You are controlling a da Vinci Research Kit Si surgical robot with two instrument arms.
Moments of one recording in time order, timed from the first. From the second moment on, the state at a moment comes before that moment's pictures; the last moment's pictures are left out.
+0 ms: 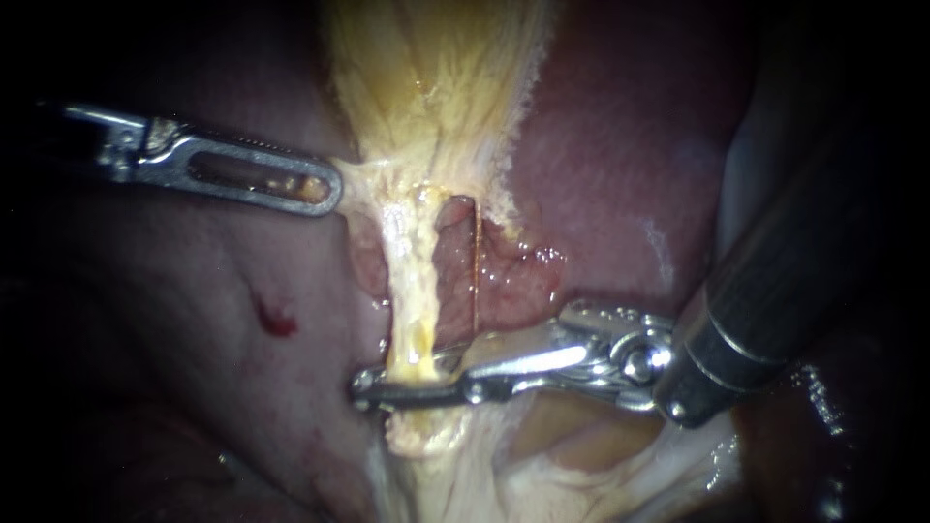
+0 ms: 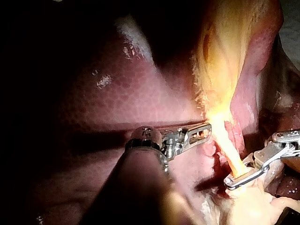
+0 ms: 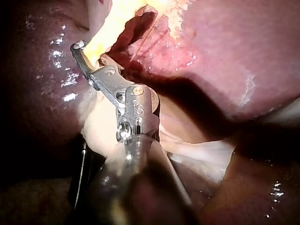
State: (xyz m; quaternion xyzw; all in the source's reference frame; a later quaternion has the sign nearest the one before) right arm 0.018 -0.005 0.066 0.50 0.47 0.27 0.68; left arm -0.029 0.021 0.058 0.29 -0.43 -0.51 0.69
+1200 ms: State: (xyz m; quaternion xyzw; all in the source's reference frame) right arm 0.016 -0.002 0.070 0.32 0.56 0.18 0.74; left arm -0.029 0.021 0.058 0.29 -0.43 -0.51 0.69
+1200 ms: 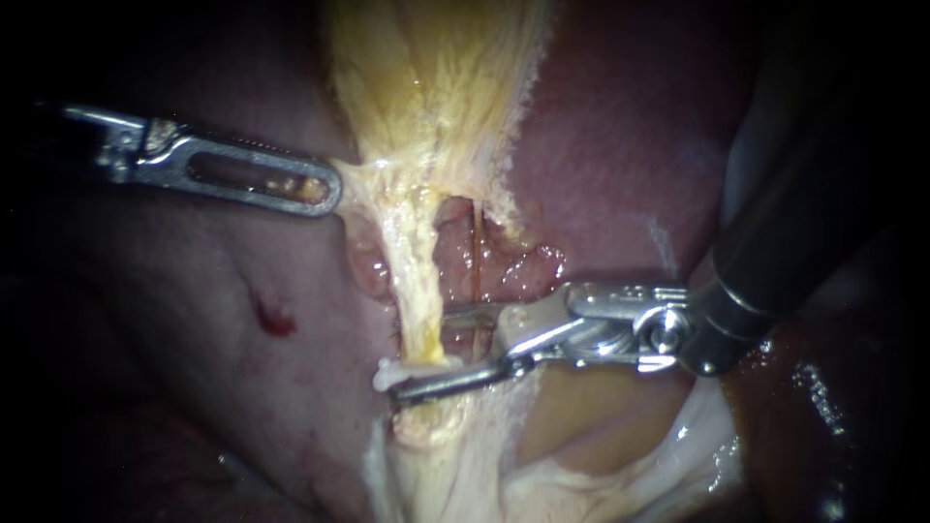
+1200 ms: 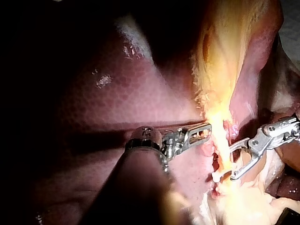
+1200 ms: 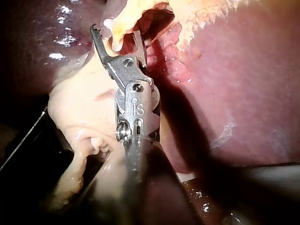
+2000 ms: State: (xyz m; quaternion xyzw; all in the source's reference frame) right arm 0.004 0.003 0.063 0.24 0.59 0.12 0.76; left arm -0.029 0.021 0.058 0.29 -0.43 -0.51 0.69
